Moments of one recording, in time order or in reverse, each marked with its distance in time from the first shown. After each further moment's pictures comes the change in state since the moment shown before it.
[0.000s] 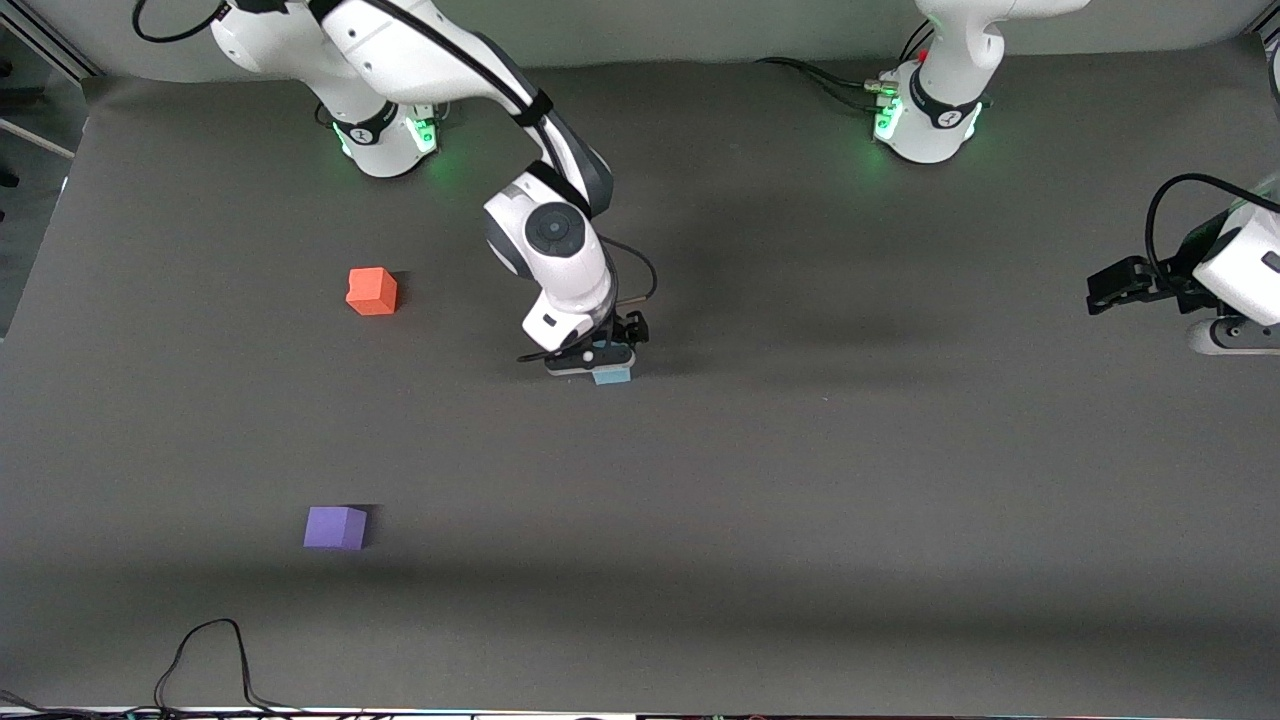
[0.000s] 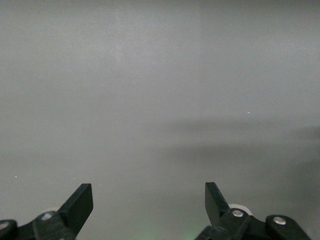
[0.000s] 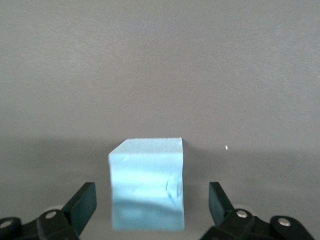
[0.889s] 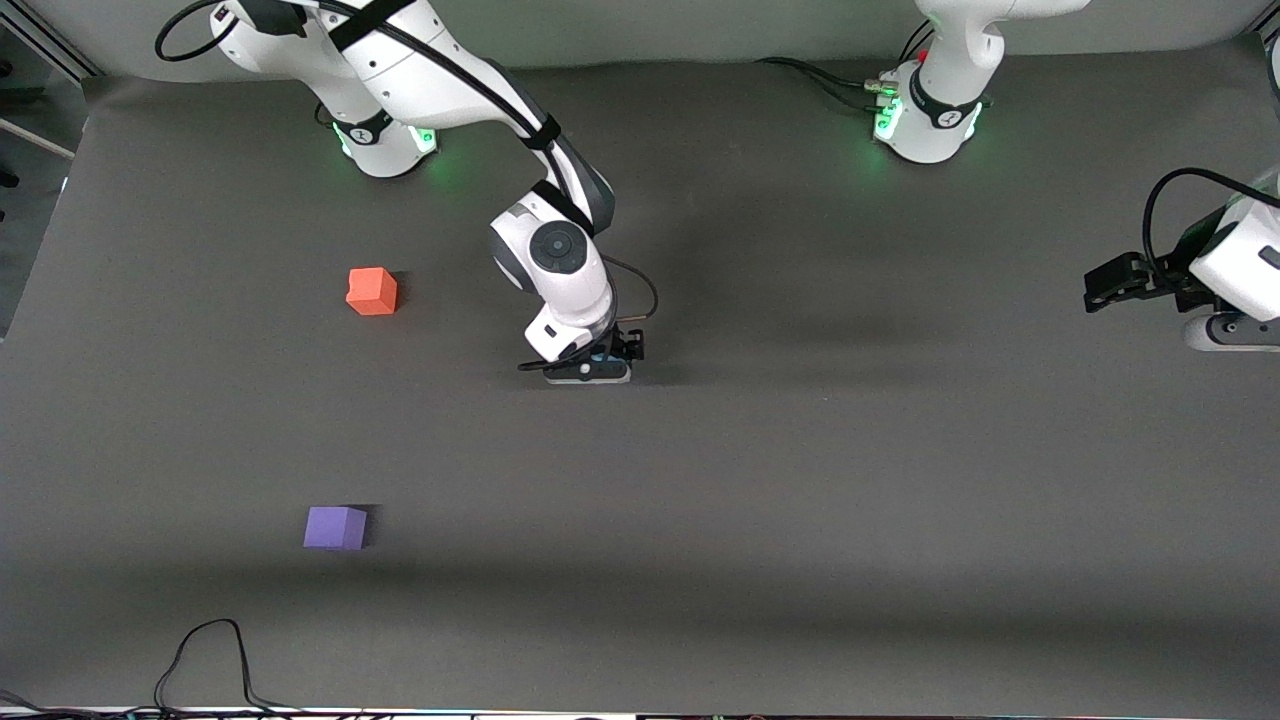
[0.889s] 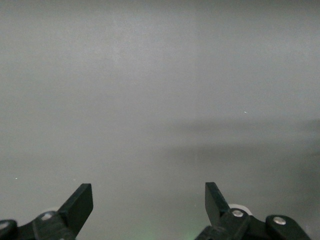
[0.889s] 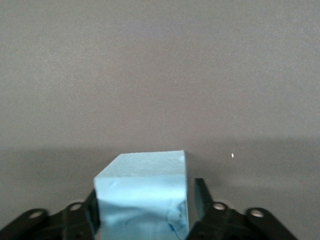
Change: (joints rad) left arm -0.012 0.000 -0.001 0.012 0.000 -0.005 0.000; right arm 0.000 0.046 -0.004 0.013 0.001 0.043 0.112
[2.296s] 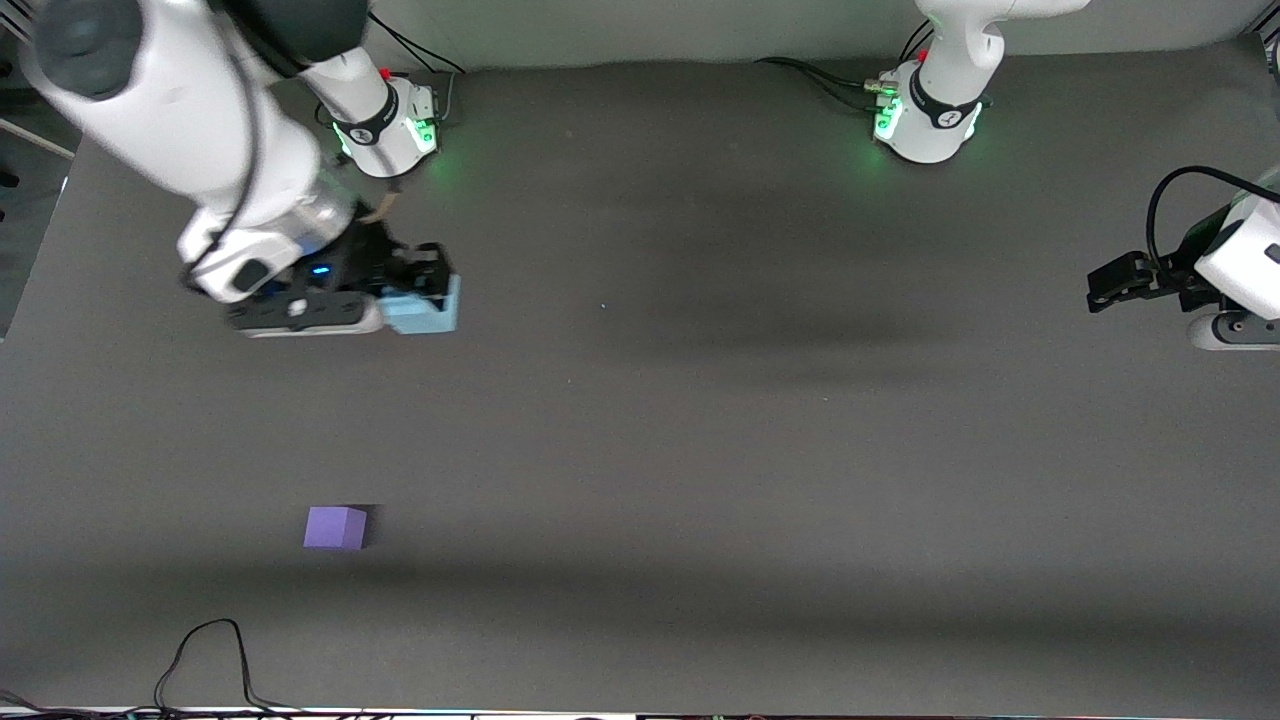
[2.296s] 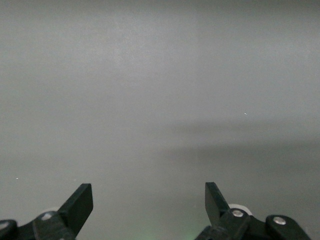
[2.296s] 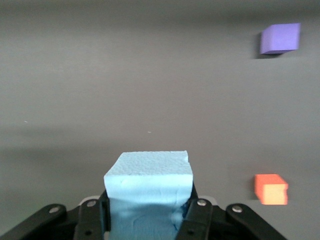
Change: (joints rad) left arm 0.000 0.000 0.002 0.006 0.001 -0.002 -0.004; right arm -0.245 -0.396 -0.152 0.555 0.128 -1.038 -0.399
